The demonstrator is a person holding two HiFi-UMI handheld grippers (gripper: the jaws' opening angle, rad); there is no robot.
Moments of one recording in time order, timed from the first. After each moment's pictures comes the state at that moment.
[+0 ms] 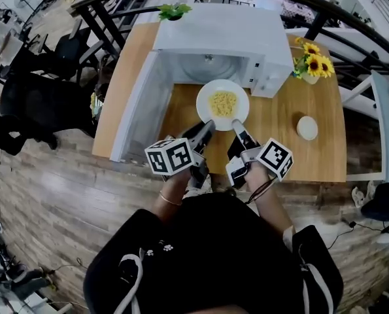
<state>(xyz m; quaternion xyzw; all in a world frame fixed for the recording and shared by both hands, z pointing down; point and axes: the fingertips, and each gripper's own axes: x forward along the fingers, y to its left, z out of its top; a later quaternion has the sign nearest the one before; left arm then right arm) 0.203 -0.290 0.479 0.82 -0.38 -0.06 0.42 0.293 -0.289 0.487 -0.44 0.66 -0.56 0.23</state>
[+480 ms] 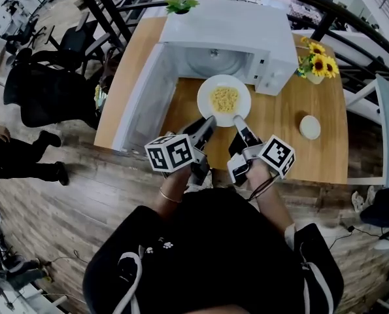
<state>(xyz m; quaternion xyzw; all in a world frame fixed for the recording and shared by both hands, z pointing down) 0.198 -0.280 0.472 0.82 -0.40 -0.07 0.42 0.286 -0.284 0.480 -0.41 0.68 -0.56 0.23</state>
